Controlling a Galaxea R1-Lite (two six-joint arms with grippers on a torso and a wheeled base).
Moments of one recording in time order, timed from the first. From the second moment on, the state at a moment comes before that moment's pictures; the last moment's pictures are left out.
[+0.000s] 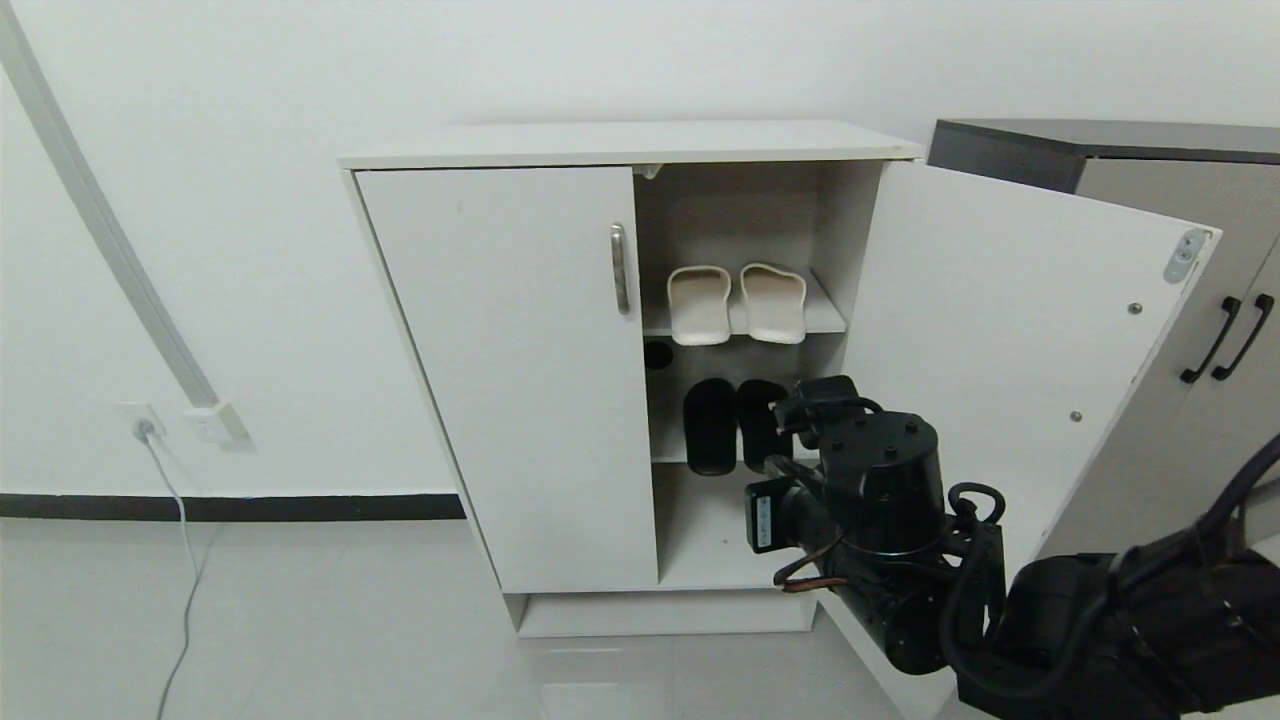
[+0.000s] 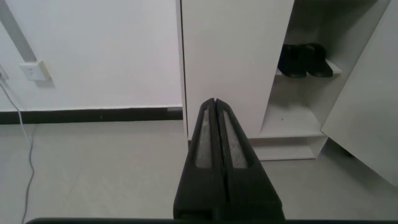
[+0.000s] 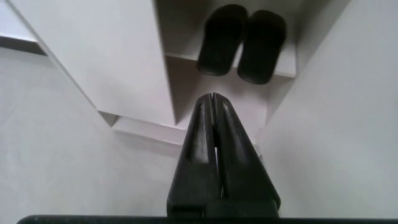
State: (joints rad) left arm 0.00 0.00 0.00 0.00 0.03 0.01; right arm 0.87 1.92 -0.86 -0.79 -0.60 0.18
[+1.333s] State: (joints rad) left arm 0.00 0.00 0.00 0.00 0.03 0.01; right arm 0.87 1.92 -0.86 -0.79 -0.60 0.18
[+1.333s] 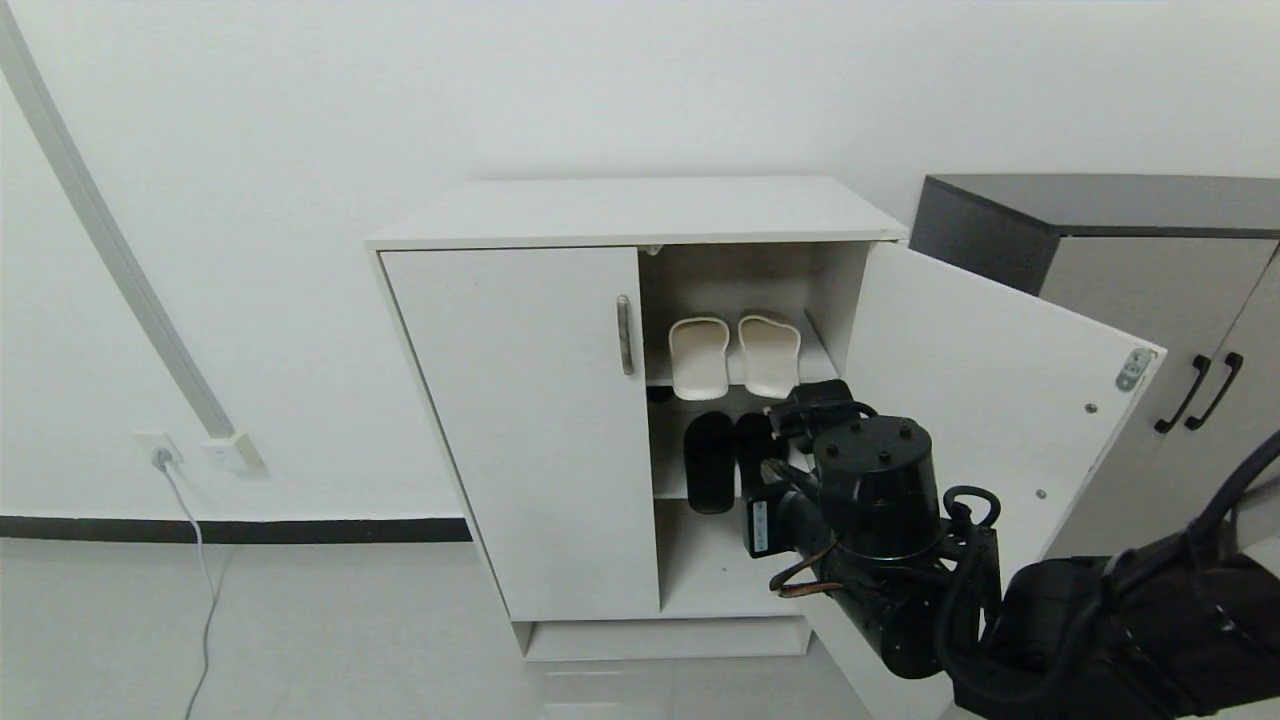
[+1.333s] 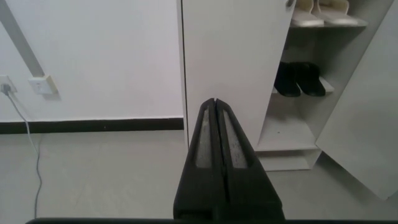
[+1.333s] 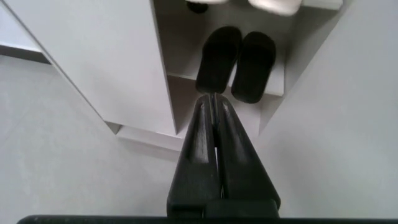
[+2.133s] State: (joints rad) left arm 0.00 0.00 0.00 0.00 0.03 0.01; right arm 0.87 1.92 -0.86 -0.79 -0.60 0.18
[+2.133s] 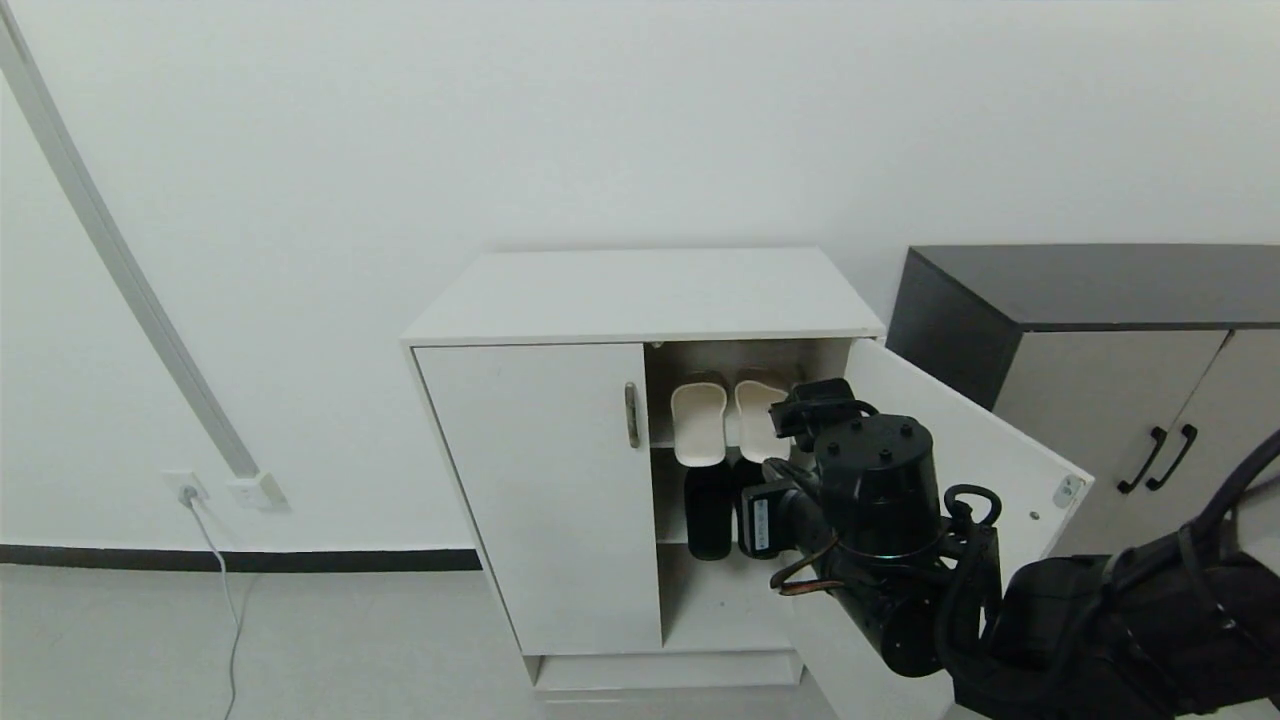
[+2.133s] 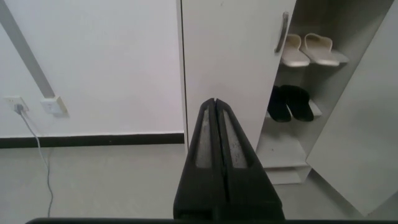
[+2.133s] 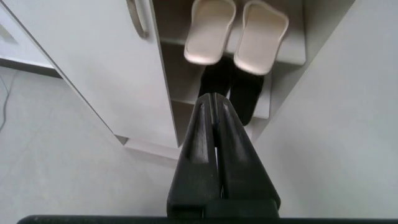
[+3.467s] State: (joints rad) left arm 0.00 0.00 0.00 0.00 0.02 0.01; right arm 0.85 1.90 -0.80 -0.80 -0.54 0.17
